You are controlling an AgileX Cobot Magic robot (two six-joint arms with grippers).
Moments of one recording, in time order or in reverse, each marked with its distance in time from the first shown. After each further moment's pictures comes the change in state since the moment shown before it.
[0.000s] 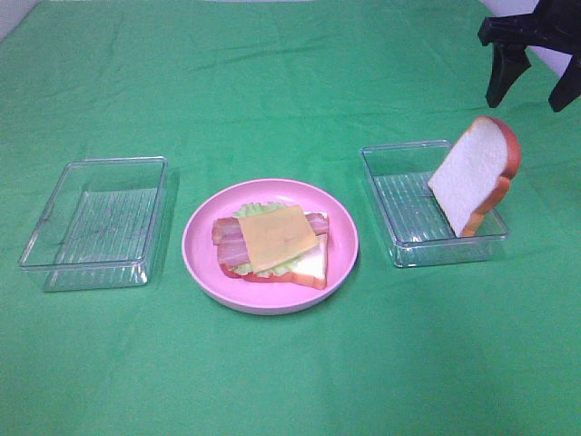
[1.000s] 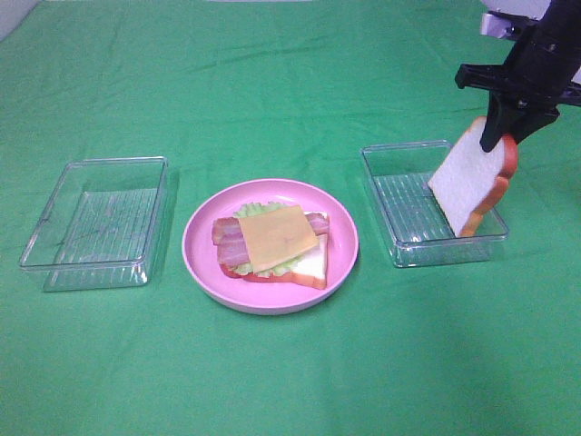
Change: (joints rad) left arm 0.000 0.000 0.000 0.000 0.000 0.000; right arm -0.010 0.134 0.000 0.075 0.000 -0.036
